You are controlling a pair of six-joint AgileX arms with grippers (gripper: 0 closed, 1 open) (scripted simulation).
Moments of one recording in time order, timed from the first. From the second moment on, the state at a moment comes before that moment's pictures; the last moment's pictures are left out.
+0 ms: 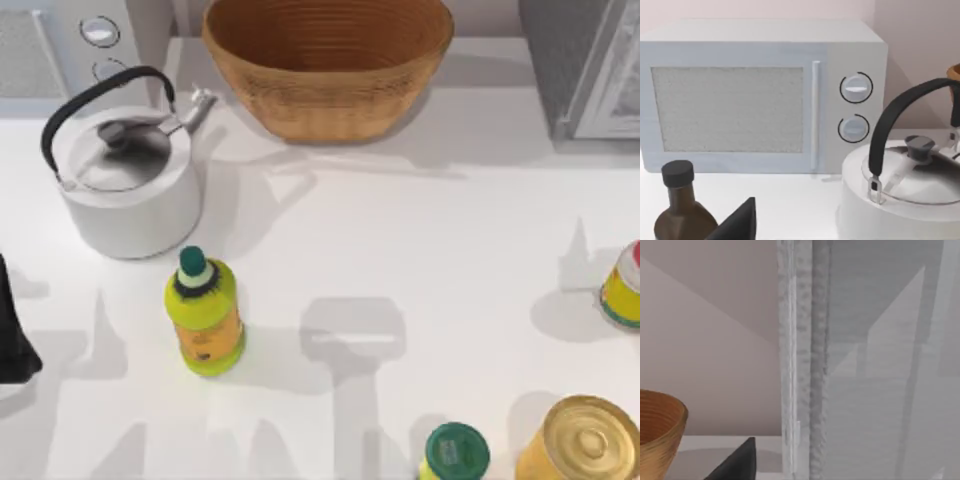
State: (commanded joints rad) left arm 0.00 0.00 0.00 0.00 0.00 0.00; right arm 0.07 0.50 0.62 -0.15 0.07 0.01
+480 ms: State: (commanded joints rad) left arm 0.00 0.00 0.00 0.00 0.00 0.00; right arm 0.14 1.05 1.36 -0.33 0.16 0.01
